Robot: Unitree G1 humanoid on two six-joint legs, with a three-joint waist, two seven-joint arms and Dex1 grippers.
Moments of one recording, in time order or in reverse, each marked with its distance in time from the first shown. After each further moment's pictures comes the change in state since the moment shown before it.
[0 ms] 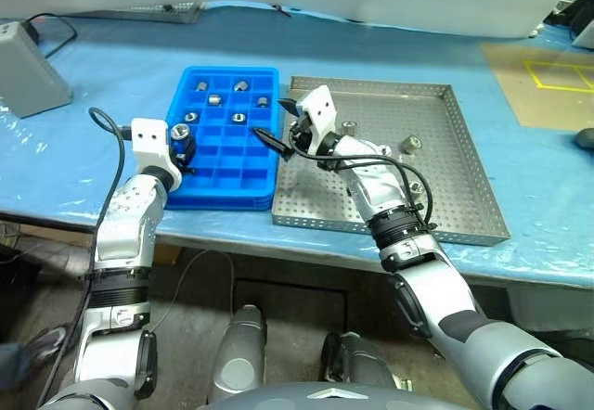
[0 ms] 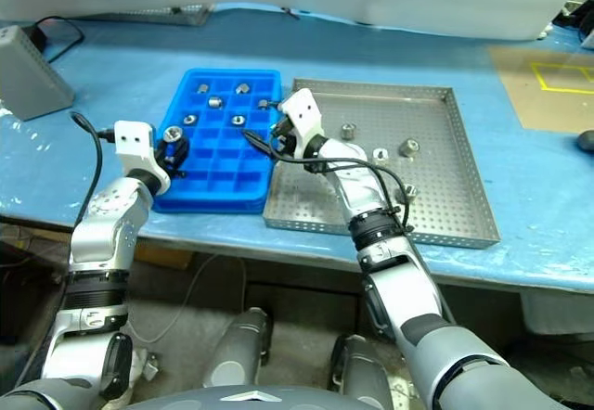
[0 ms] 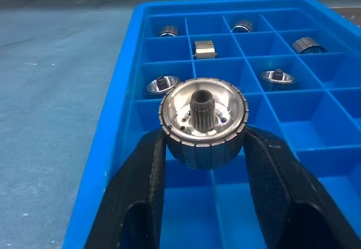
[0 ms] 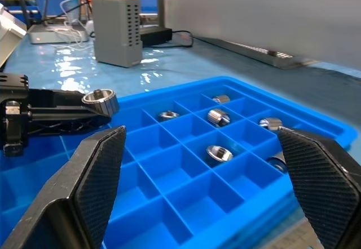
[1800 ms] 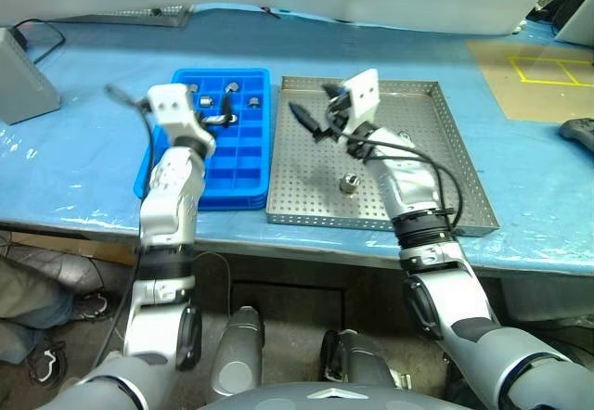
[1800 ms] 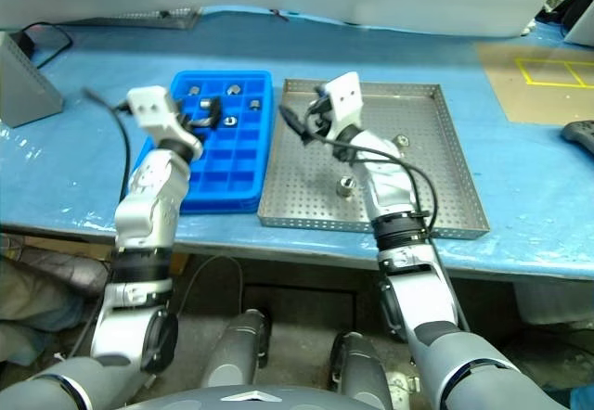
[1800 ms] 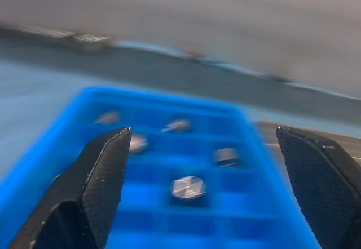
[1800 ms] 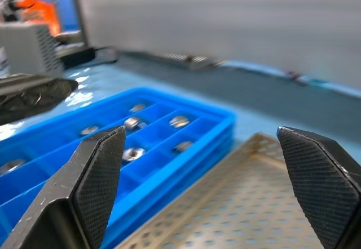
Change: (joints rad) left arm -0.263 -0.192 -0.087 0.119 -0.074 -0.163 -0.108; right arm 0.087 -0.134 -0.157 -0.304 0.070 0.227 -0.140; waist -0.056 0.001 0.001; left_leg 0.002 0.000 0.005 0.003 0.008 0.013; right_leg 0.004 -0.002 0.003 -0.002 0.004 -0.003
